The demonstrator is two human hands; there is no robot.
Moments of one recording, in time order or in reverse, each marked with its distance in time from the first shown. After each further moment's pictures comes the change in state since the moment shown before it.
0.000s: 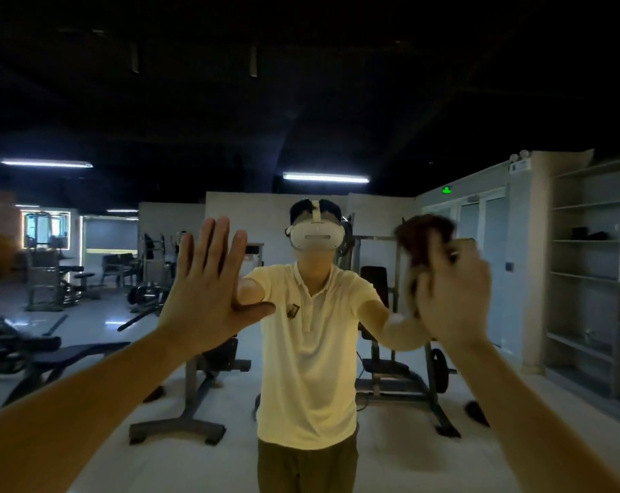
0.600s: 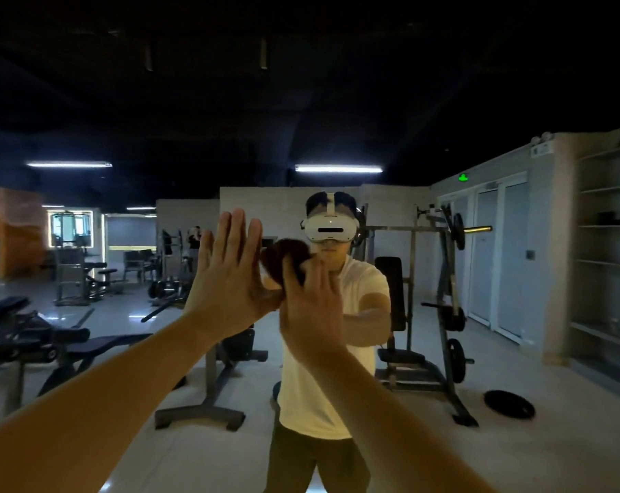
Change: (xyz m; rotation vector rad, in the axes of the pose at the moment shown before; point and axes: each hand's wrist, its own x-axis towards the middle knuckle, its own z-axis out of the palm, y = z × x) left_hand -0.007 0.012 -0.008 -0.075 -0.094 -0.086; right_hand -0.087 -0.169 0.071 0.201 -0.109 -0.281
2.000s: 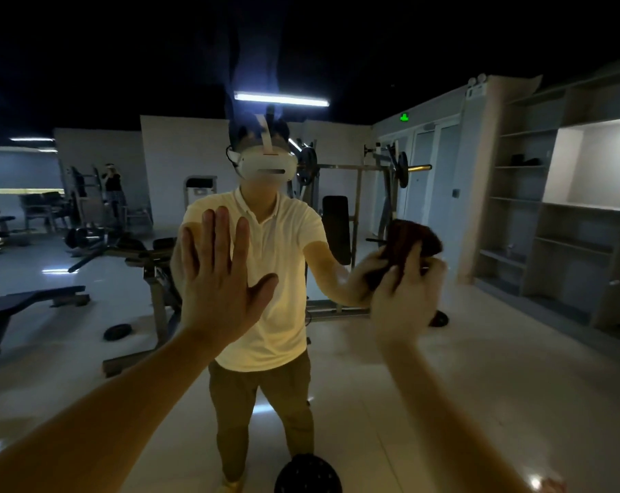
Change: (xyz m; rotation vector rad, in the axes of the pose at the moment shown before) left_hand -0.095 0.012 0.077 -0.127 0.179 0.054; right_hand -0.111 0.070 -0.035 -0.136 0.220 0.692
